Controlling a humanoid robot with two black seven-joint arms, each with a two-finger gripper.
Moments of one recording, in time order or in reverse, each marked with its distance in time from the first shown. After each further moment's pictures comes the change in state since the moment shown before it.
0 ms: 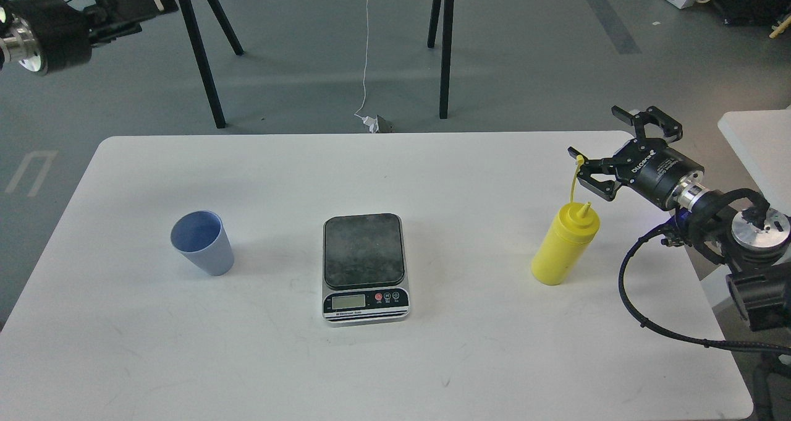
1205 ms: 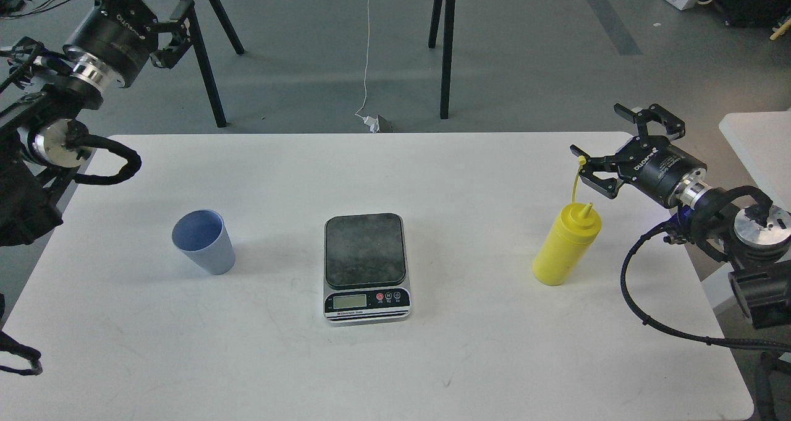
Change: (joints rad) left arm 0.137 -0.302 -0.066 0.257 -1.533 0.000 0.000; right arm 0.010 -0.004 -0.003 -0.005 -0.002 0.000 0.000
